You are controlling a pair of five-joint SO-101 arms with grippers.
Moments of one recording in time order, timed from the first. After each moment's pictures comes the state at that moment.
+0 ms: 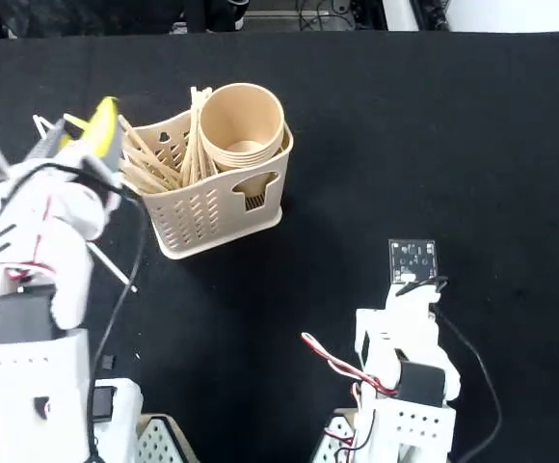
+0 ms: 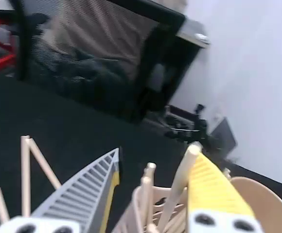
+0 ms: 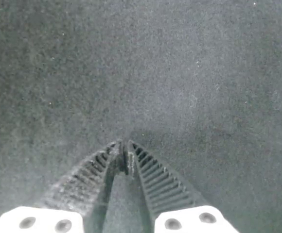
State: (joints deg) left arm -10.8 -58.2 40.8 38.9 20.4; right arm 10.5 -103.3 97.0 74.0 8.0
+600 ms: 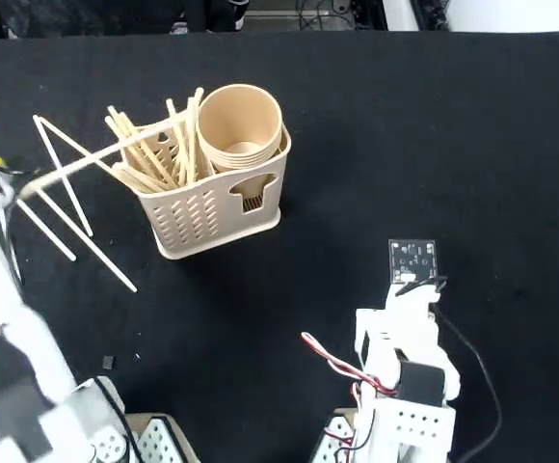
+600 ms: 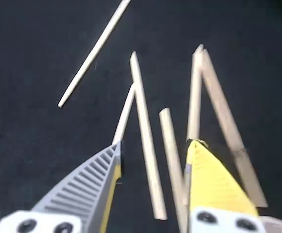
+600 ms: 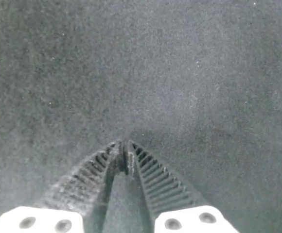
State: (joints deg) left arm -39.6 -15.3 19.3 54.1 5.1; right arm 10.5 -103.3 97.0 74.0 8.0
